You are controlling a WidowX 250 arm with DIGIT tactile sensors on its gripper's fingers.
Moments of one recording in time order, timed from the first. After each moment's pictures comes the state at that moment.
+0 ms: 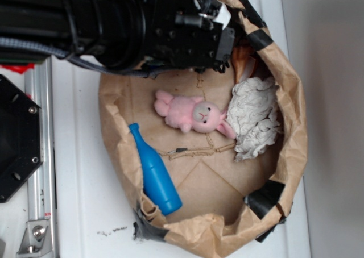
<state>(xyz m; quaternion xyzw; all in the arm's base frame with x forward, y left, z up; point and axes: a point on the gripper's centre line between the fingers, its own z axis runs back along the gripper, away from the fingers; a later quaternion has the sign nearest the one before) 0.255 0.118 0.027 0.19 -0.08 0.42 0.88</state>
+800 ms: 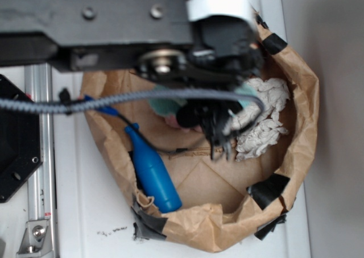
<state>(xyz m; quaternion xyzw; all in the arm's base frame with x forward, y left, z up) 0.273 0.006 0.161 -0.02 -0.12 0.09 0.99</state>
